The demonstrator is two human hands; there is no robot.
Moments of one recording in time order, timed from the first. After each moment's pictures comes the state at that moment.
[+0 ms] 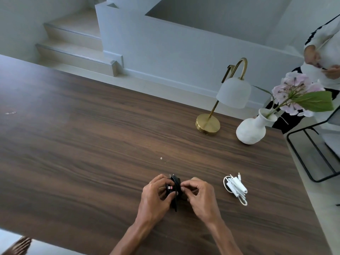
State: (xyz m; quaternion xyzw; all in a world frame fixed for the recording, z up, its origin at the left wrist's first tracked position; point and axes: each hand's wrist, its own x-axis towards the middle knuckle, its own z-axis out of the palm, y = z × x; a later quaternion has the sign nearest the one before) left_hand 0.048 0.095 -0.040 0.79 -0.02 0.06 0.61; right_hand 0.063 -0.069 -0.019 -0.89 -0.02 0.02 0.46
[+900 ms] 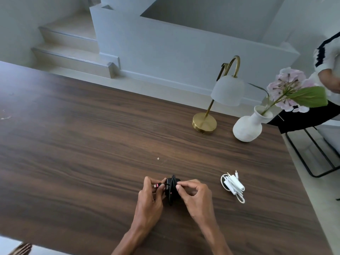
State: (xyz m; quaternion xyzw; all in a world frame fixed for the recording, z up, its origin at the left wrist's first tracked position) left_hand 0.039 0.094 -0.056 0.75 0.08 0.04 0.66; right_hand 0.054 -0.062 -0.024 -0.86 0.07 -0.01 0.51
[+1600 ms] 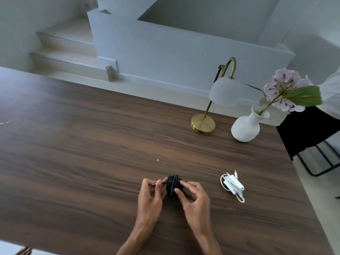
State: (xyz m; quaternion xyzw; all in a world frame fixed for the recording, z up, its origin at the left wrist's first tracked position) left_hand 0.044 0.084 -0.049 0.60 0.16 0.02 0.78; right_hand 0.040 -0.052 -0.044 -0.81 0.08 -0.08 0.58
